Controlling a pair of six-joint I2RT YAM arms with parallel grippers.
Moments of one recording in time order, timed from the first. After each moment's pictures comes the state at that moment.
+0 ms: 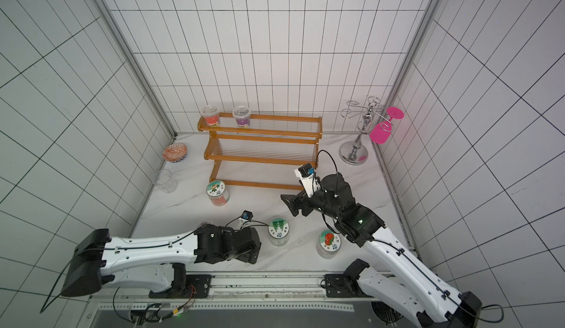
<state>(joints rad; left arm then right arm) -1.29 1.25 0.78 -0.79 -0.27 -0.95 0.77 0.86 0.85 -0.39 -0.20 0.08</state>
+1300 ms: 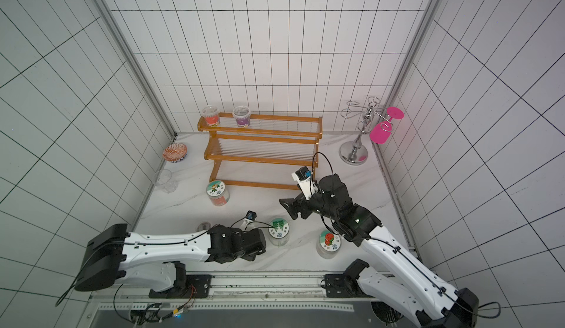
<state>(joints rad) -1.29 1.32 0.79 -0.78 -0.35 -0.92 0.77 0.87 0.81 -0.39 -0.26 0.07</state>
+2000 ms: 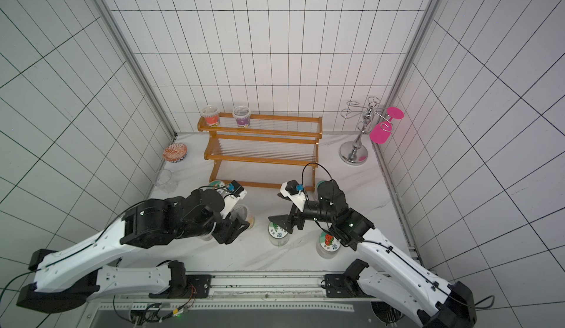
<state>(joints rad) -1.17 1.07 1.38 -1.19 -0.13 -0.38 0.84 0.90 0.69 -0.11 -0.61 -0.08</state>
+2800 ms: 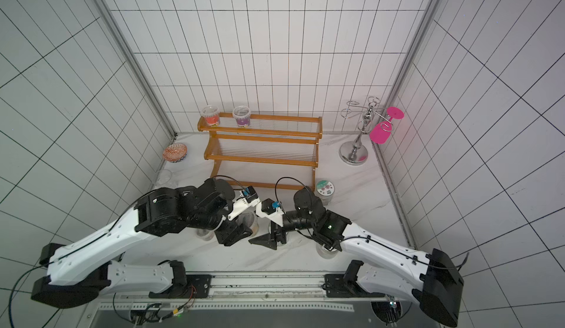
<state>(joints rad) -1.10 1.18 1.46 -1.26 0.05 -0.14 1.07 1.05 0.69 0.11 -0.68 -0.10</state>
